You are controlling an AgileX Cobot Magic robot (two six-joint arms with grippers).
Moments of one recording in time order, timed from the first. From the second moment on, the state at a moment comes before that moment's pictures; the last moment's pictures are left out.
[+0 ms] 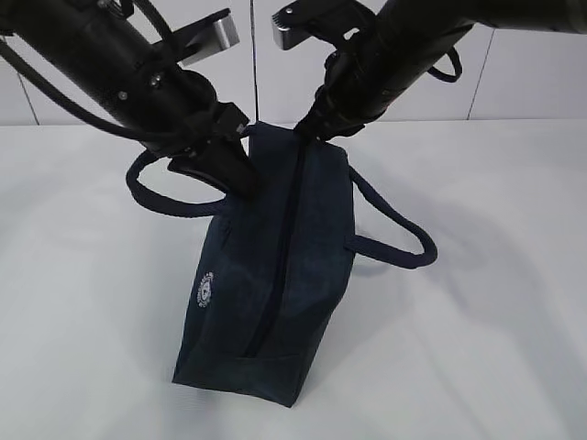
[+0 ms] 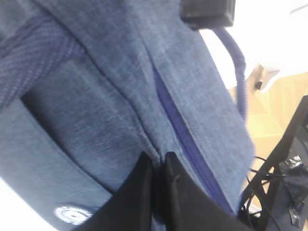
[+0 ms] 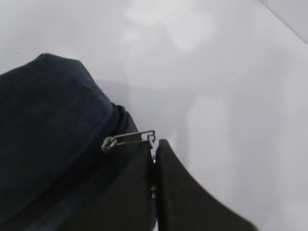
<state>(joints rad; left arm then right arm) -0.46 1.82 -1.46 -0.70 1.07 0.48 0.44 1.92 -1.63 0.02 0.70 -0.33</state>
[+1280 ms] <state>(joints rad) -0.46 1.55 -1.46 -0.65 1.15 0.47 0.40 1.92 -1.67 0.04 0.63 -0.34</state>
